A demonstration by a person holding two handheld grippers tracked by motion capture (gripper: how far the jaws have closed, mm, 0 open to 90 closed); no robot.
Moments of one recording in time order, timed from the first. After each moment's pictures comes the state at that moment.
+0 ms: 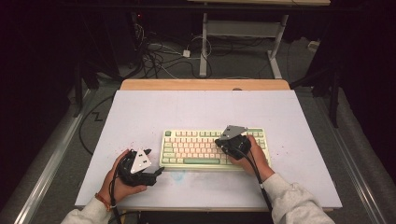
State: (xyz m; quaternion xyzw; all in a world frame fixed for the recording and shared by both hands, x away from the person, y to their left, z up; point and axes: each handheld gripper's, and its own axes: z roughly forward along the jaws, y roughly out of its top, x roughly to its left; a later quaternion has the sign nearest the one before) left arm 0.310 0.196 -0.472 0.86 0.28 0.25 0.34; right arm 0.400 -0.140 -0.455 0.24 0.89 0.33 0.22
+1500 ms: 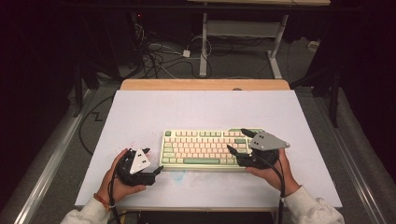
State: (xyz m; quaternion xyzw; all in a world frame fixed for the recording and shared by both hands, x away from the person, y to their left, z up) left arm 0.308 0.198 -0.467 0.86 0.28 0.26 0.34; right arm 0.339 -0.197 -0.410 0.24 0.80 0.45 0.30
